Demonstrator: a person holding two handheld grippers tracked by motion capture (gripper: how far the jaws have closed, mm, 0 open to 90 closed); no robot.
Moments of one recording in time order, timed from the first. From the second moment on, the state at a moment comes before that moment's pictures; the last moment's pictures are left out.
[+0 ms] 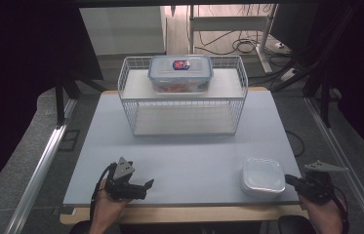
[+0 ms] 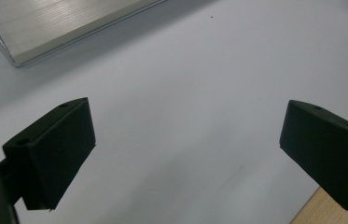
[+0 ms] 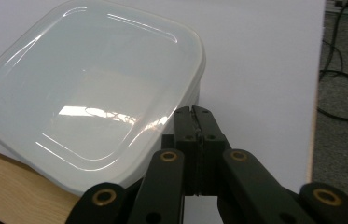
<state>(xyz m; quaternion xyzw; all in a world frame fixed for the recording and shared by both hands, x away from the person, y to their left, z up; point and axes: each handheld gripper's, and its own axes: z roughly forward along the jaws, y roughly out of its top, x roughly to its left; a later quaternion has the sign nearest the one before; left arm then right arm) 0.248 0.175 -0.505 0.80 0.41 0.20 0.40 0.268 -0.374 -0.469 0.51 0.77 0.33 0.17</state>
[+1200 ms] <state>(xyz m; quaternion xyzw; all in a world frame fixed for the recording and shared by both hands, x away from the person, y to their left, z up) 0.253 0.163 -0.508 0.80 0.42 0.15 0.39 0.306 -0.252 -0.476 0.40 0.84 0.37 0.07</state>
